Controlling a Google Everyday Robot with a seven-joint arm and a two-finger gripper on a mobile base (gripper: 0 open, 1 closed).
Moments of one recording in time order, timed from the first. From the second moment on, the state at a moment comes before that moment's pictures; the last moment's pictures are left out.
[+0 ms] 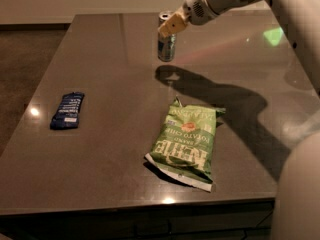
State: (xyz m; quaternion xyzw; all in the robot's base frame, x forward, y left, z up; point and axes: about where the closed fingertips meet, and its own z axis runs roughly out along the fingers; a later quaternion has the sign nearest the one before) arm 0.724 -0.035 0.970 -0.45 0.78 0.19 0.40
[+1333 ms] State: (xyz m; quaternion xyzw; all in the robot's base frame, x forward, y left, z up) arm 0.593 0.096 0.979 -0.65 0.62 0.28 0.34
